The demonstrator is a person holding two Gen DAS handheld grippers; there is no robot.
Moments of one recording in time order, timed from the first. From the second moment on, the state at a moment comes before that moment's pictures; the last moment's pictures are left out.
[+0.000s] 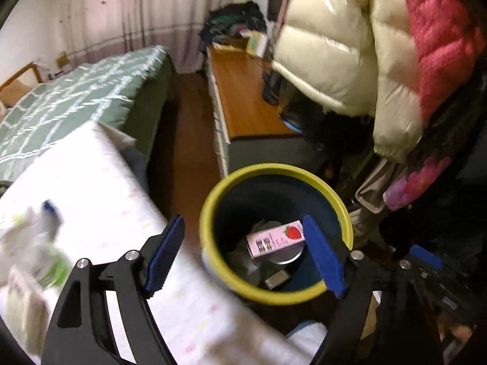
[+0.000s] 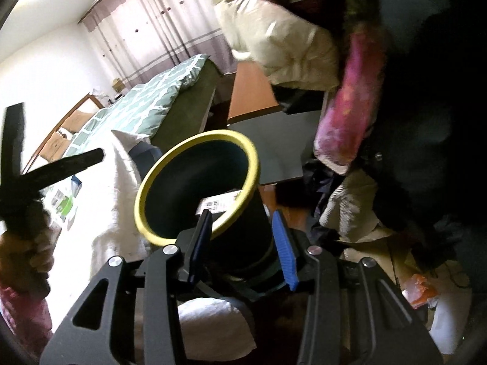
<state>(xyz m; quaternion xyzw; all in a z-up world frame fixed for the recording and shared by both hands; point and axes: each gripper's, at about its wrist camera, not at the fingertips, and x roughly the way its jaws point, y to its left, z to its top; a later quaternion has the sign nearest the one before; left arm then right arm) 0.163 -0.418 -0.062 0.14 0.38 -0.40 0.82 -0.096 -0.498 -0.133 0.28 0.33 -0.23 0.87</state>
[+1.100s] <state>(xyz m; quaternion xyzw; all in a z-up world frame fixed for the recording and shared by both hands) 0.100 0.018 -0.037 0.00 0.34 -0.07 0.94 0.176 -0.216 -0.047 0.06 0.35 0.11 0.93</state>
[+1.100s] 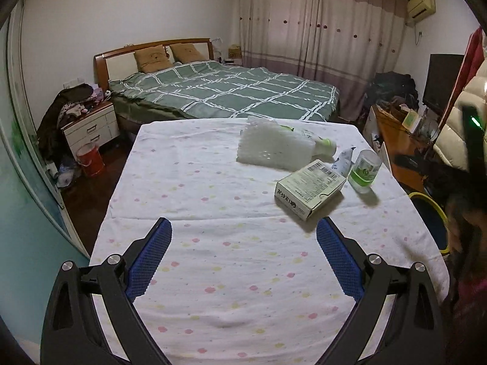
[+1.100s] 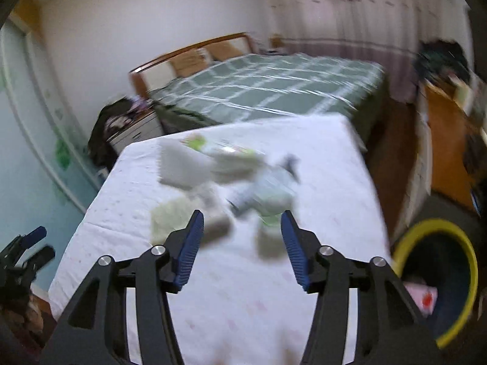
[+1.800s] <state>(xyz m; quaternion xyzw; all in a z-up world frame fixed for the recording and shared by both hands) 0.118 0.020 -0.050 0.00 0.36 -0.08 0.93 0.321 -0.131 -0.116 -0.02 0.41 0.13 0.90</state>
